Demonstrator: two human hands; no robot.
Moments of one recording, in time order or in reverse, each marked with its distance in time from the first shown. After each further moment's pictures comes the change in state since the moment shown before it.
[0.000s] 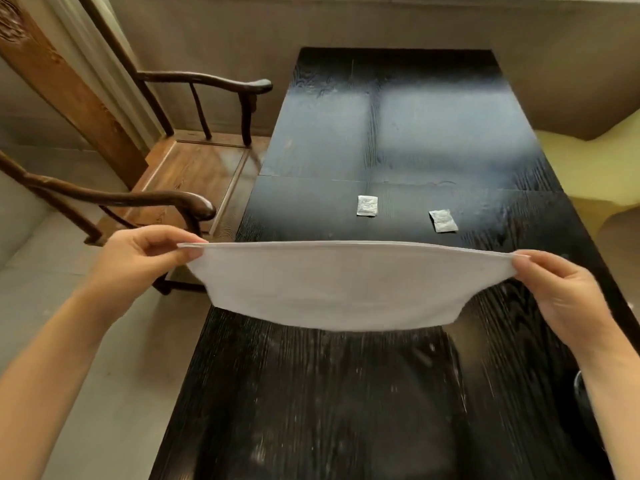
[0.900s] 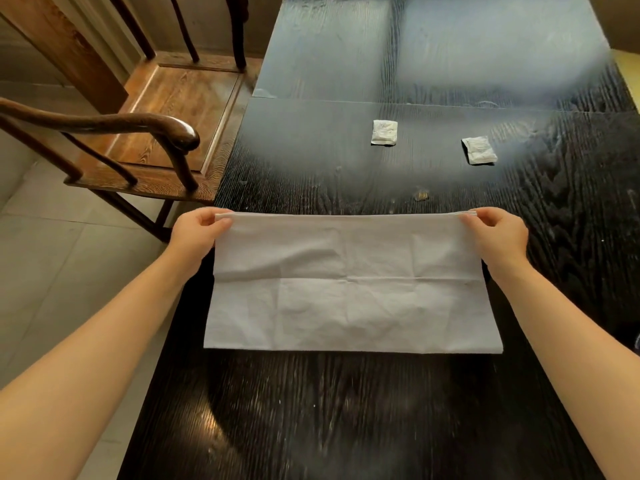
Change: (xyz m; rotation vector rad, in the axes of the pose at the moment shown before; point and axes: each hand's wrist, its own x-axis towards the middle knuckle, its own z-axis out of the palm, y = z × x) left_hand 0.041 -0.163 0.097 -0.144 0.084 -0.386; right_hand 0.049 0.143 0.059 -0.678 0.231 0.144
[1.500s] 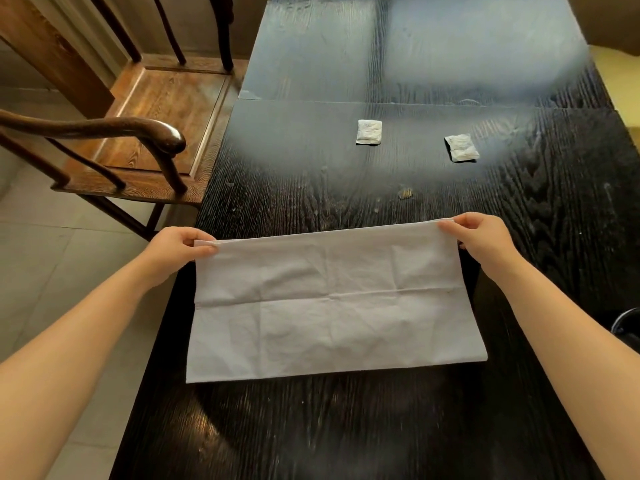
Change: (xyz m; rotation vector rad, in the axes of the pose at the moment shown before) left_hand -0.002 -0.009 -0.026 0.443 -0.193 -0.018; right_hand 0.001 0.008 -0.014 0.073 -0.253 0.052
